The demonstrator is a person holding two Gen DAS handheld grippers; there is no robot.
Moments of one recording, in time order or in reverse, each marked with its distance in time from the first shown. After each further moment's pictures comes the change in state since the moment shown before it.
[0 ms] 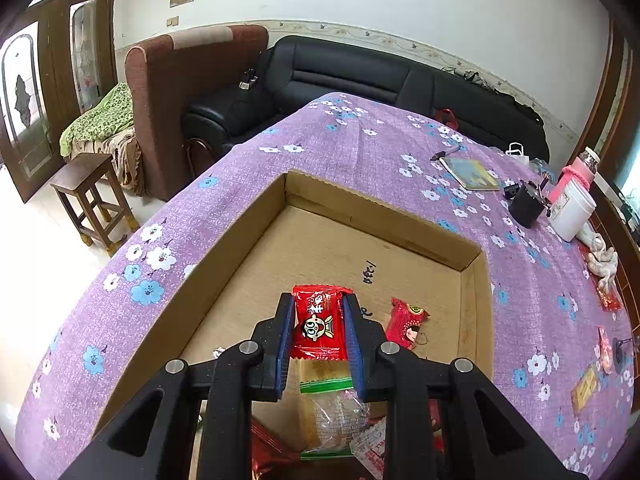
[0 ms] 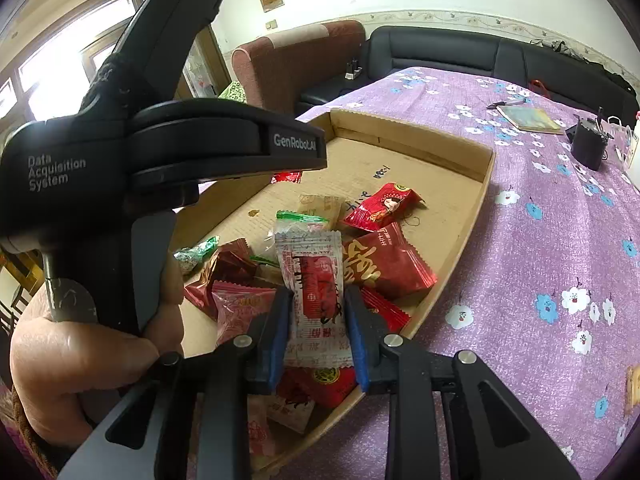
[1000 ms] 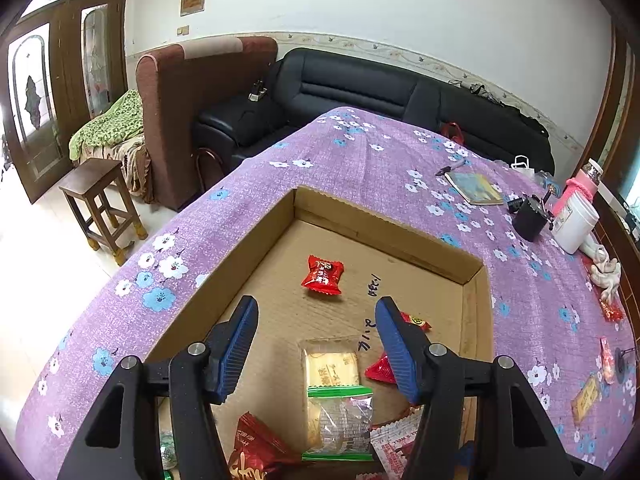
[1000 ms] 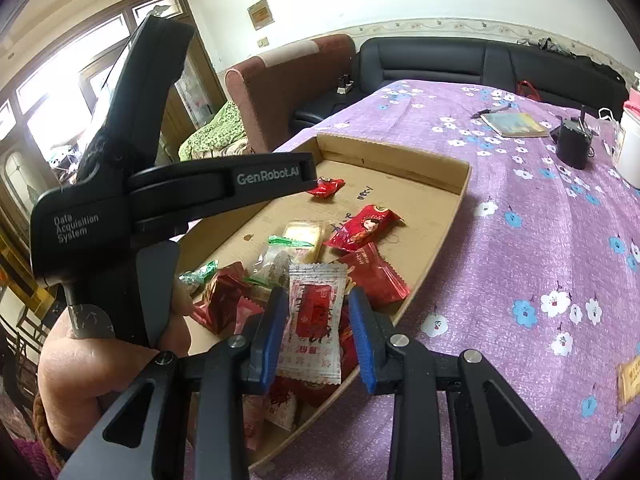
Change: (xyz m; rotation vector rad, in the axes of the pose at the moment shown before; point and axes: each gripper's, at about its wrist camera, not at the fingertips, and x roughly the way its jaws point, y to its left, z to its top) left arm -0.010 0.003 0.001 -0.016 -0.053 0.027; right arm -0.018 -0.015 0.008 0.054 -0.054 0.011
